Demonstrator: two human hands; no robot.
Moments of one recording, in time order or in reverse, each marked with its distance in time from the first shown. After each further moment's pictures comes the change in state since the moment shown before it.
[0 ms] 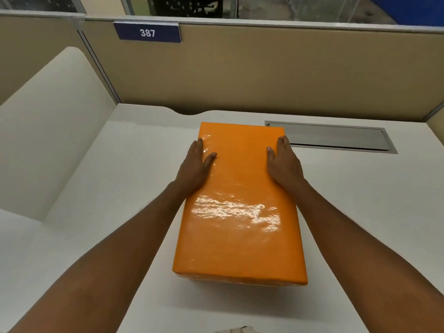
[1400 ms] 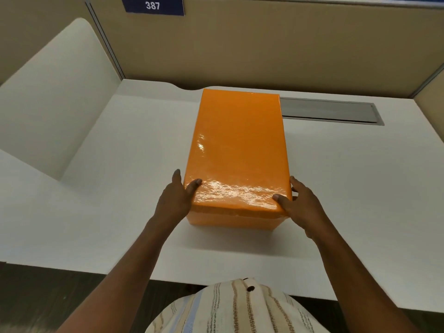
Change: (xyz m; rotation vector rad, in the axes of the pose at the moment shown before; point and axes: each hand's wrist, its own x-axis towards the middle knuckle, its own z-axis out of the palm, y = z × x) left_hand -0.207 -0.017 0.000 -0.038 0.010 -0.291; right_hand -0.231 0.036 -0.027 0.401 -0.176 0.286
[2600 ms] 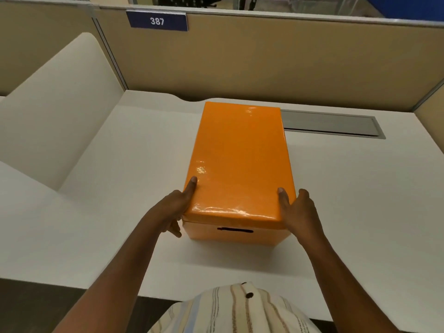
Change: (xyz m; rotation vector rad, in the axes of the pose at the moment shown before) left_hand 0.014 0.019 -0.029 -0.308 -0.422 -0.419; right_hand 0.003 -0.026 0.010 -0.141 0.133 0.128
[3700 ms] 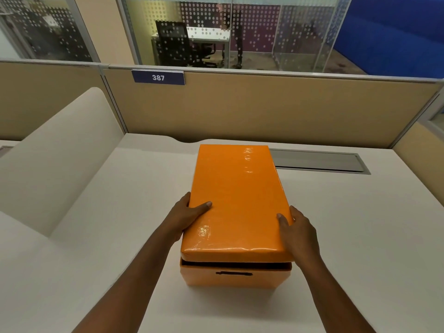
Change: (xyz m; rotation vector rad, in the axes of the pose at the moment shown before) left_hand 0.031 0.055 -0.005 -0.112 0.046 0.407; right_hand 0.016 -0.031 -0.021 0.015 0.103 -0.066
